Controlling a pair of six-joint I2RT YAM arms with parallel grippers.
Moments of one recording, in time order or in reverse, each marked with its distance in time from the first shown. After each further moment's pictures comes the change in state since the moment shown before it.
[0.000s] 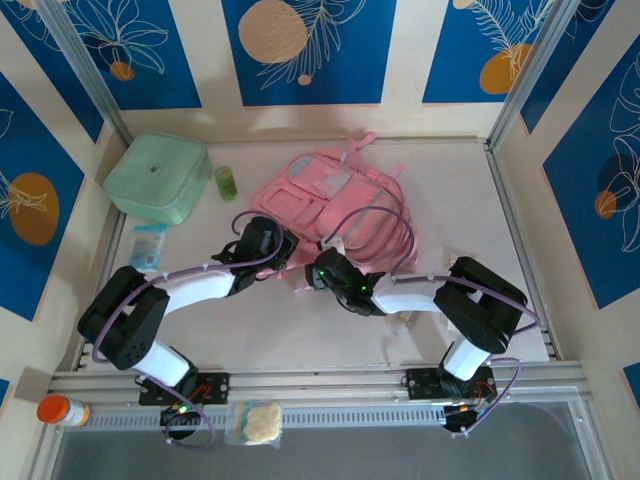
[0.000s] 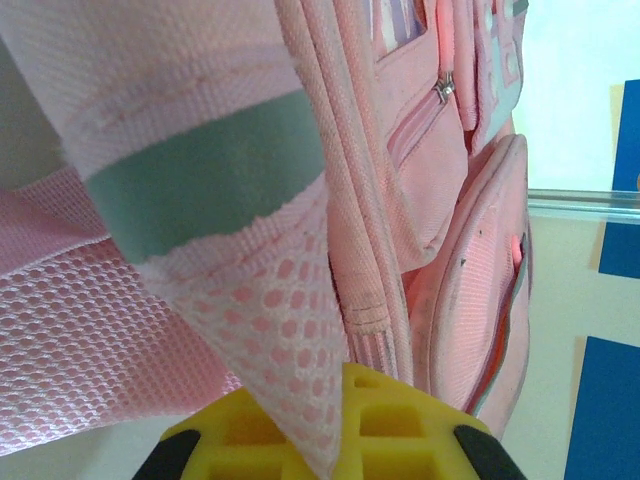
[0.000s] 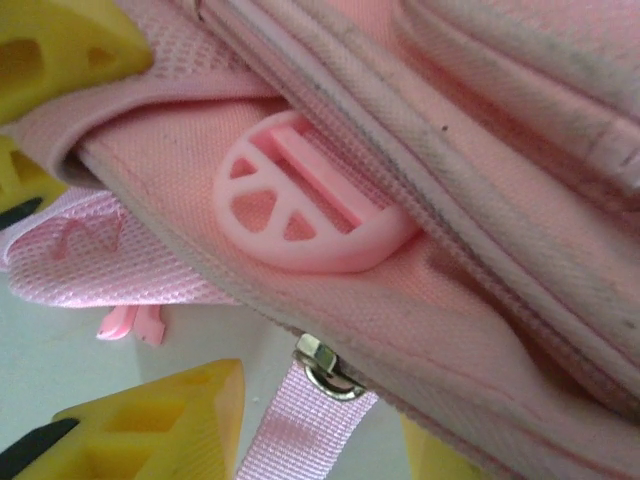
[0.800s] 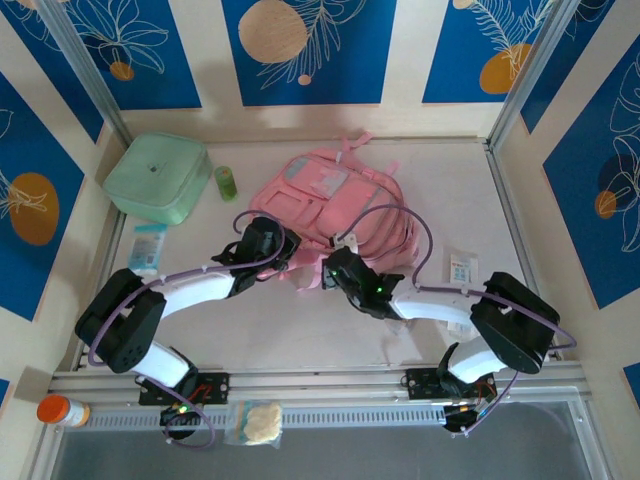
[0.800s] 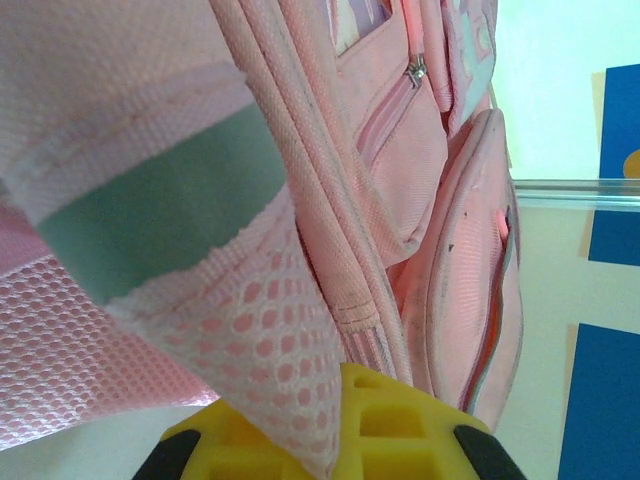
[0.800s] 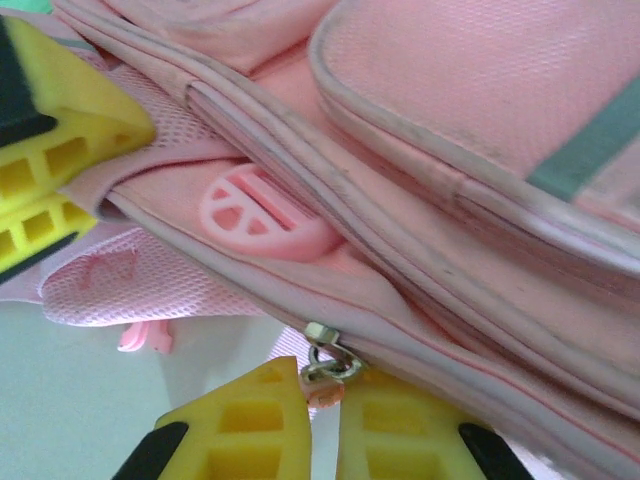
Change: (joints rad) left arm -0.009 -0.018 0.004 -0.005 -0.015 0.016; right arm -0.005 -0.198 -0.056 -0.117 0.046 0.011
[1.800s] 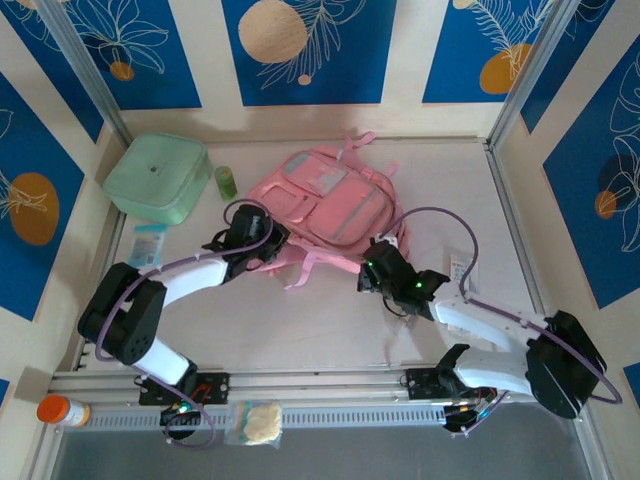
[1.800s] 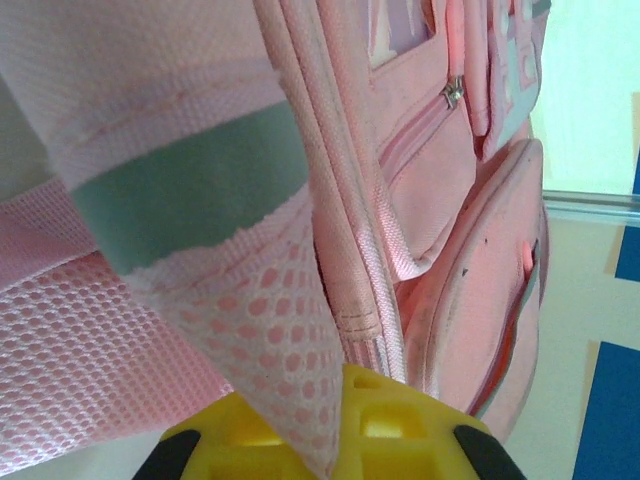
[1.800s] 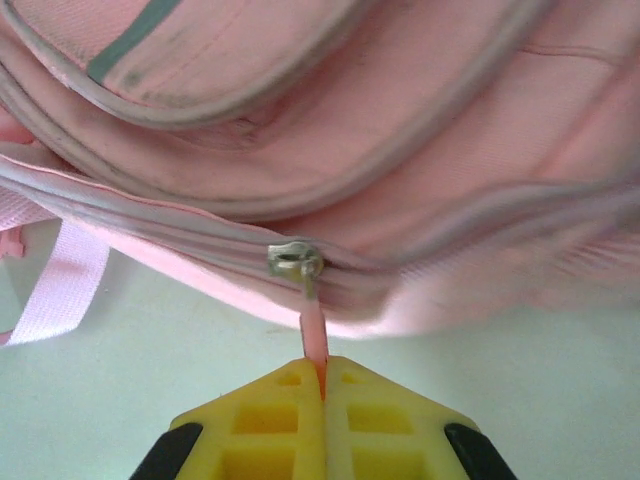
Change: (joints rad) left arm 0.154 0.048 0.065 -0.085 0.148 0.079; right arm -0.187 -0.322 -0.052 -0.445 -0.150 0.081
